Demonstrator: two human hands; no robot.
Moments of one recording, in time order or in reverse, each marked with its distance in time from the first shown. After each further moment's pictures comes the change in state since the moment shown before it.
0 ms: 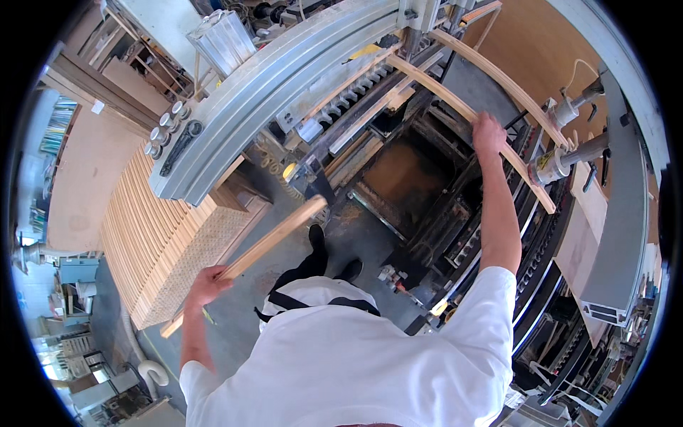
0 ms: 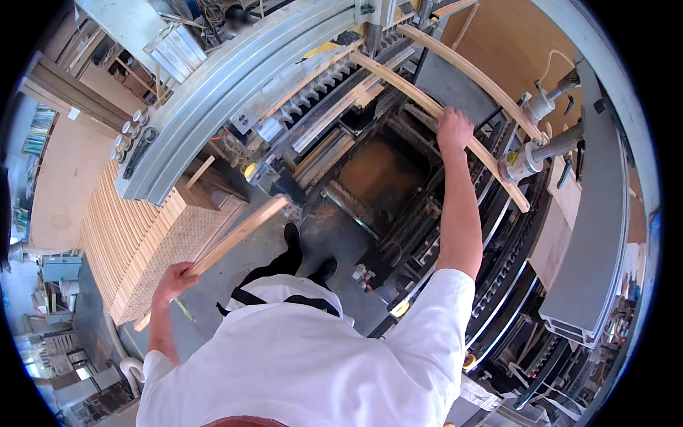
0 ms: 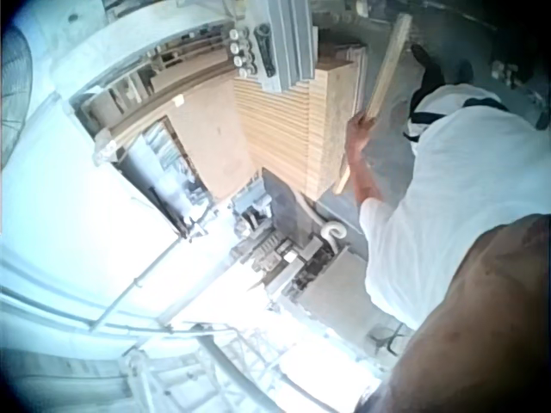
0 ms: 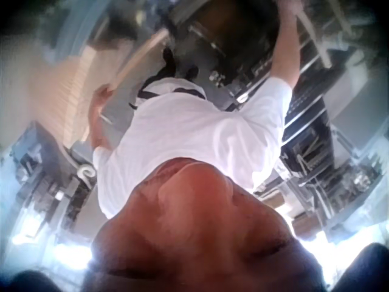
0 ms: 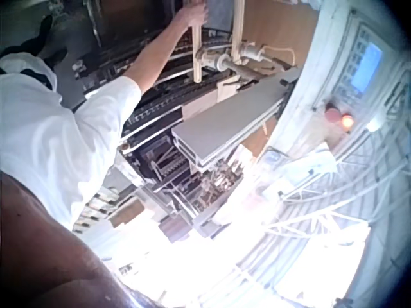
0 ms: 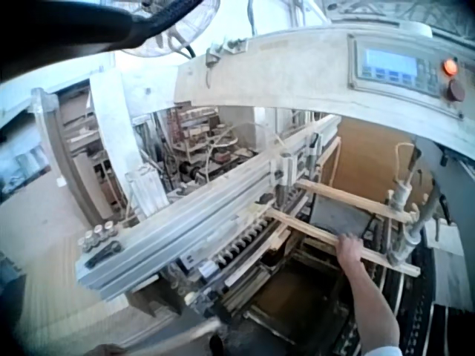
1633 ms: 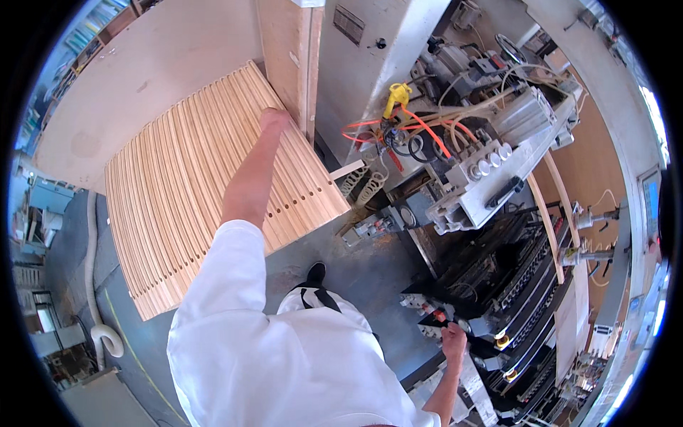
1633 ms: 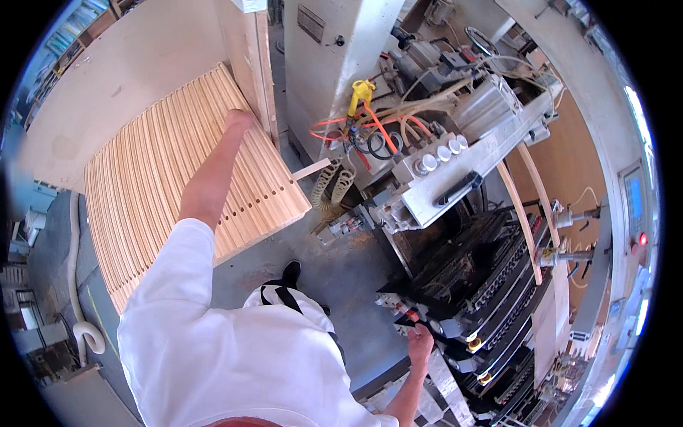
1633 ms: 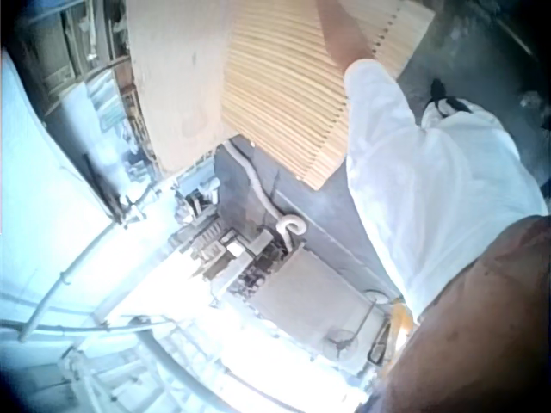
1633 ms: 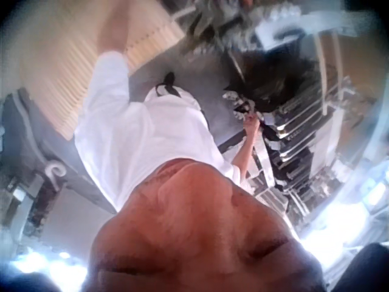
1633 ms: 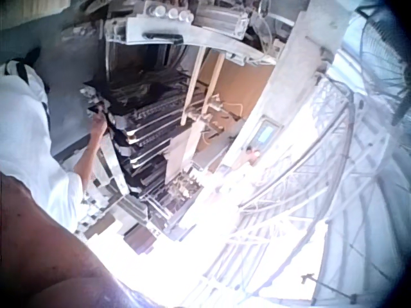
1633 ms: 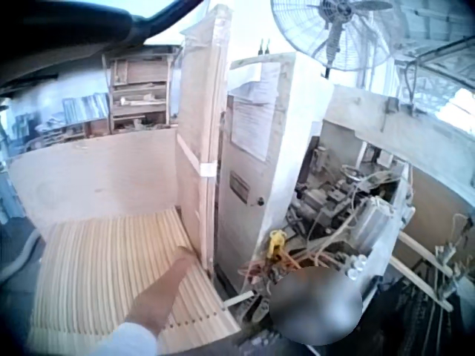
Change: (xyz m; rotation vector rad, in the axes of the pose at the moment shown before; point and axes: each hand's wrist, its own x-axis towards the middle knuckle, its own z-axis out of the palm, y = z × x) left_hand 0.390 -0.059 -0.299 -0.244 0.705 -0.075; right_hand -0.467 -0.239 -0.155 0.492 -0.577 0.418
